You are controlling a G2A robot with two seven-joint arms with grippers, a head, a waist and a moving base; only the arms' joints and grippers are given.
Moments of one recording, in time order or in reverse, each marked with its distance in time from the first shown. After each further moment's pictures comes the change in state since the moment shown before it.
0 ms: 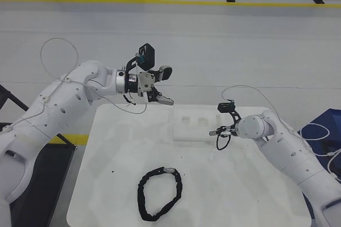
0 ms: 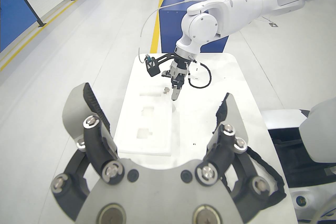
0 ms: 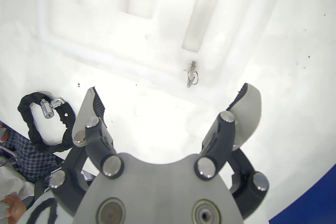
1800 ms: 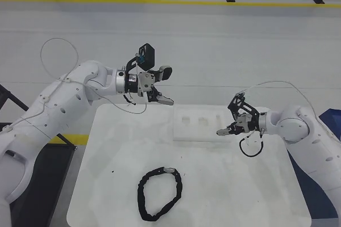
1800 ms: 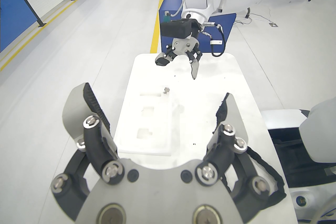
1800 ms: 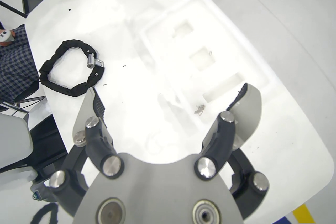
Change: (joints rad) left arm 0.000 0.000 0.000 0.000 0.000 0.000 0.000; right arm -0.095 0.154 0.214 -0.120 0.035 -0.777 -0.149
